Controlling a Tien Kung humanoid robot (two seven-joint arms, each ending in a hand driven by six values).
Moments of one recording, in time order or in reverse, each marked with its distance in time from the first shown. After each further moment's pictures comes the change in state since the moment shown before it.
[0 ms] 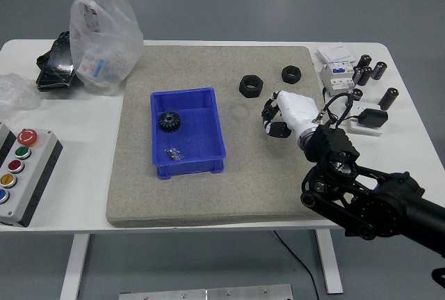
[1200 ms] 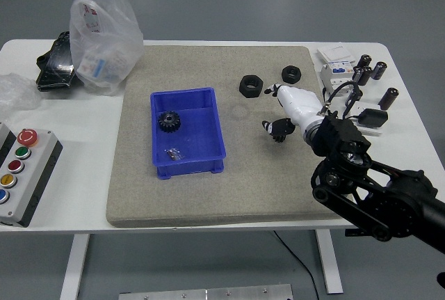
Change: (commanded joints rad) left arm 0.004 -0.001 -0.010 0.000 0.007 0.003 0.004; right arm -0.089 -0.051 0.160 0.052 -0.046 0.258 0.000
